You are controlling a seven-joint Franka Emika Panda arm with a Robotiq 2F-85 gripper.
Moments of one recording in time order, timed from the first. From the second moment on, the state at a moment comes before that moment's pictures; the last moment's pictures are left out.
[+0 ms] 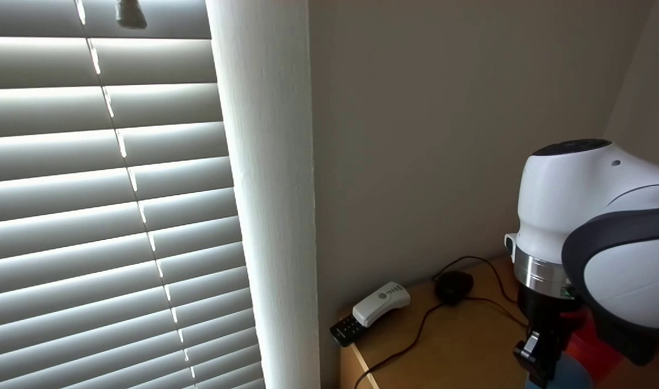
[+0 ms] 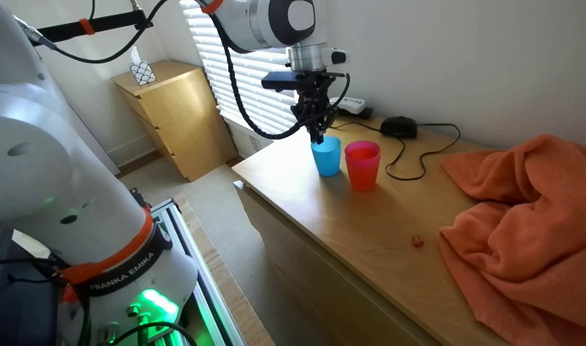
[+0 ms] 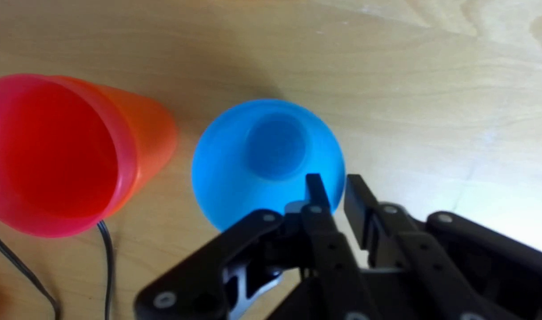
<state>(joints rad) 0.07 0.11 0.10 -2.44 -0.16 2.43 0.00</state>
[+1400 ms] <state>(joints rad) -0.05 -0.17 -0.02 -2.54 -0.12 2.42 0.09</state>
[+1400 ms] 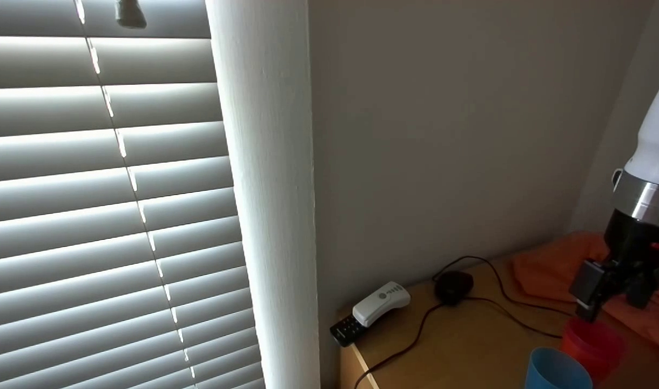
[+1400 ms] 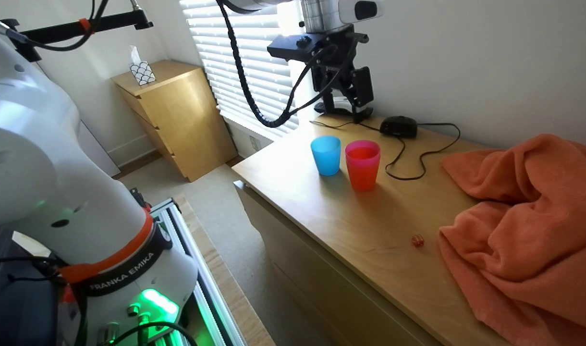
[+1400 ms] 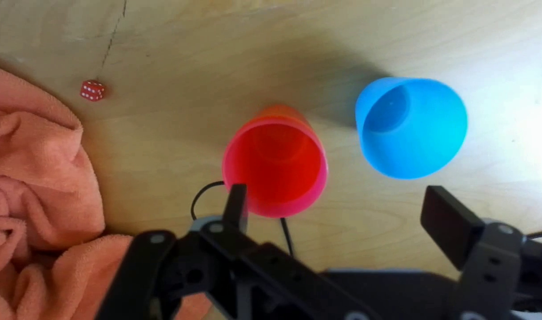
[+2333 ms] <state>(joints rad) -0.05 0.00 -0.05 -2.48 0.03 2.43 0.09</state>
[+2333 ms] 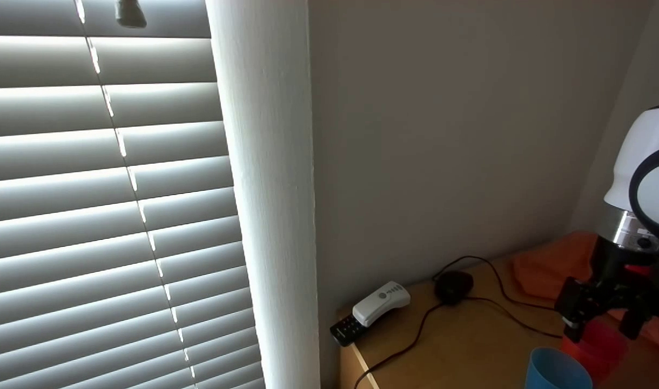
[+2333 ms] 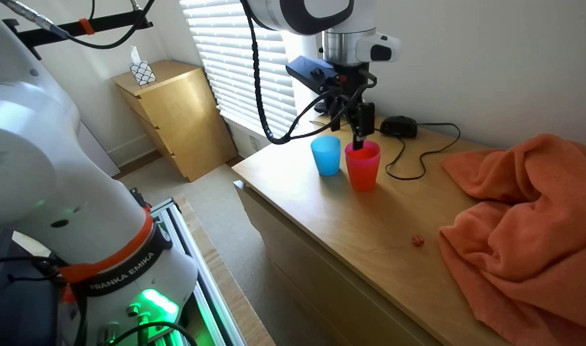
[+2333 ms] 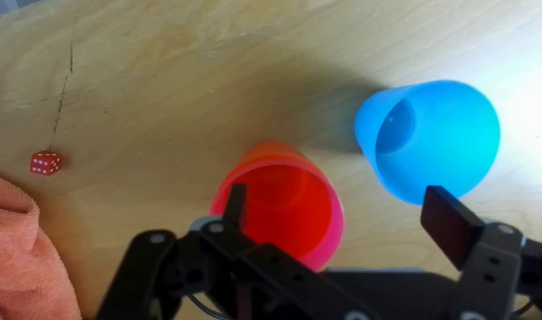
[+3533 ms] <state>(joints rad) -0.05 0.07 -0.06 -2.42 0.03 2.45 0.09</state>
